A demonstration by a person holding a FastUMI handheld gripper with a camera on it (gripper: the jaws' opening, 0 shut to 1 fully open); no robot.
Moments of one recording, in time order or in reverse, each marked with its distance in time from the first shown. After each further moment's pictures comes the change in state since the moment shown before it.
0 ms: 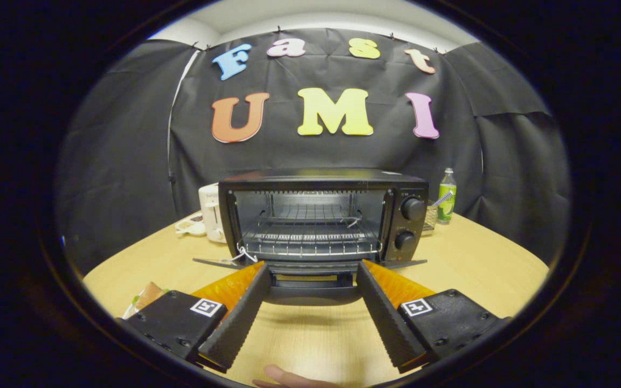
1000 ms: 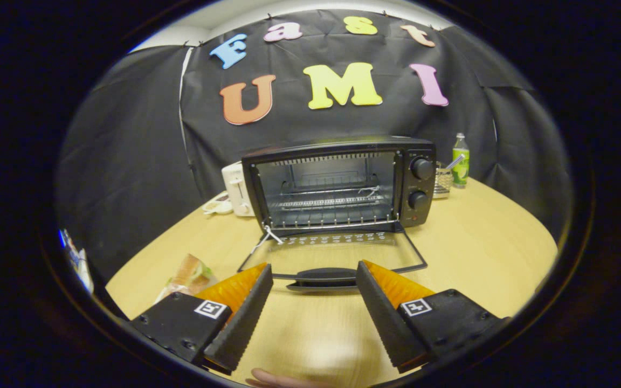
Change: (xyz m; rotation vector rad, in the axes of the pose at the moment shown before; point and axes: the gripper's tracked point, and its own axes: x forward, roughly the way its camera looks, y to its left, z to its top) arm -0.052 0.030 -0.022 0.118 0.198 0.180
